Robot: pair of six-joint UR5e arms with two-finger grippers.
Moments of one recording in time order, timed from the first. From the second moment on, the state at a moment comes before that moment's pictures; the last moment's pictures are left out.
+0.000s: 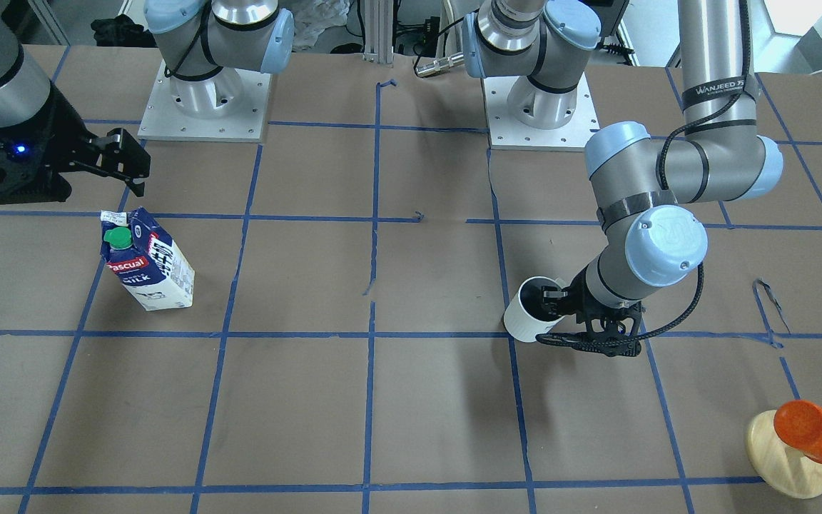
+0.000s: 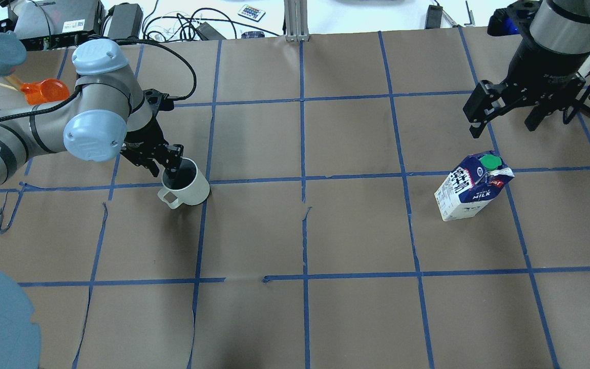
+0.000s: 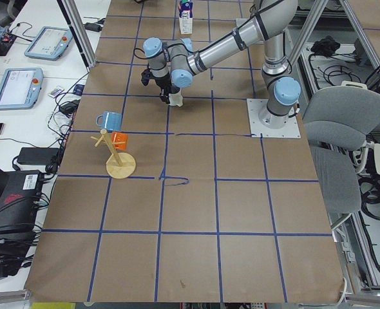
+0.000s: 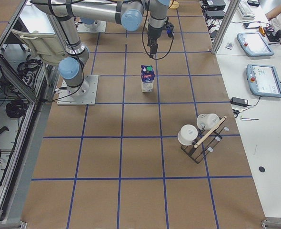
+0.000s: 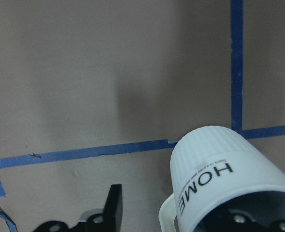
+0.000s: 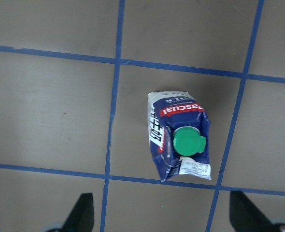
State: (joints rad) left arm -1.45 -1.93 -1.78 -1.16 1.61 0.24; right arm 1.38 -1.55 1.64 -1.56 -1.60 -0.27
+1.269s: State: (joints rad) left arm -1.59 -2.05 -1.51 -1.14 1.53 -0.21; right arm 1.35 -1.51 1.88 -1.76 -1.61 -0.27
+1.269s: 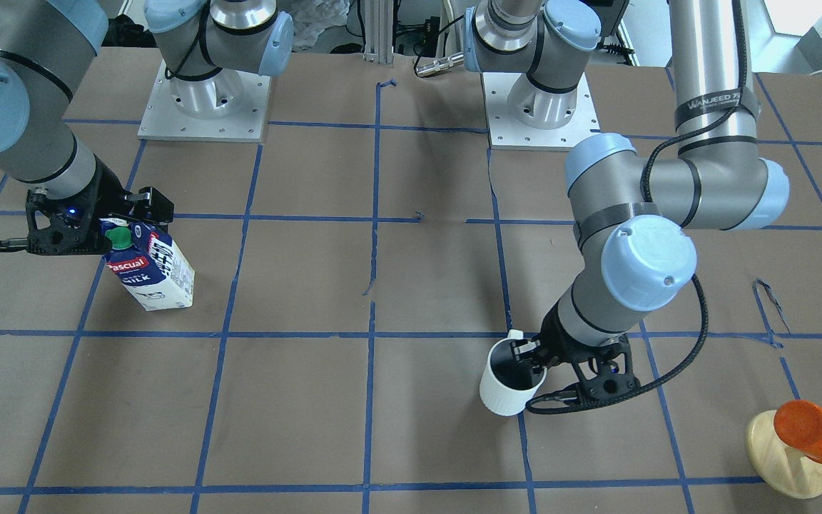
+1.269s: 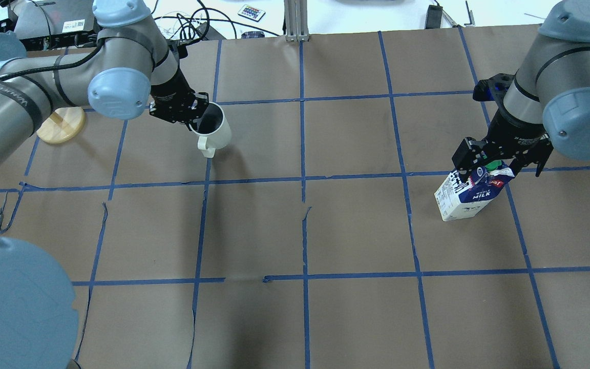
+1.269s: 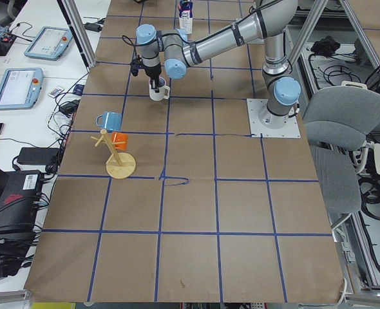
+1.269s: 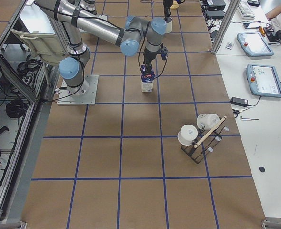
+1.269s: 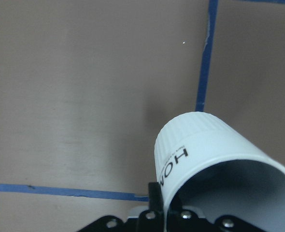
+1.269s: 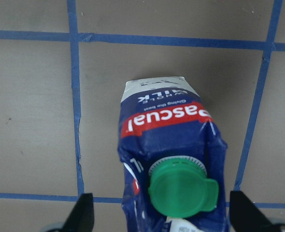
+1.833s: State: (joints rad) left arm -1.79 -2.22 -1.31 -1.14 1.50 -0.50; right arm 1.34 -1.50 1.89 -1.77 -1.62 -0.27
